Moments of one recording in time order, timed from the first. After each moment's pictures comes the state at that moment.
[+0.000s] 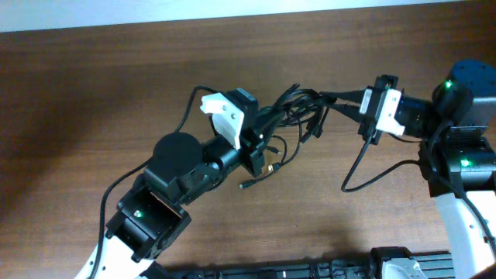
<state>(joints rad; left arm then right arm) -0.72 1.03 1.06 -0.11 0.23 -0.25 -0.05 1.08 1.14 -0.29 -1.21 -0.76</state>
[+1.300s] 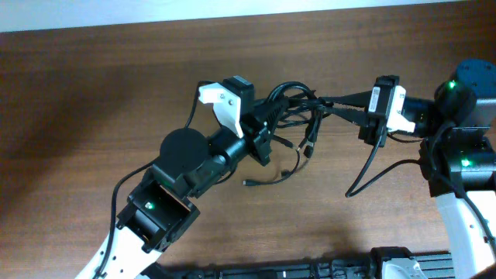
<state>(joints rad) -0.73 1.07 1.06 0.01 0.13 -0.44 -0.05 1.08 1.14 -0.26 -1.33 -0.65</state>
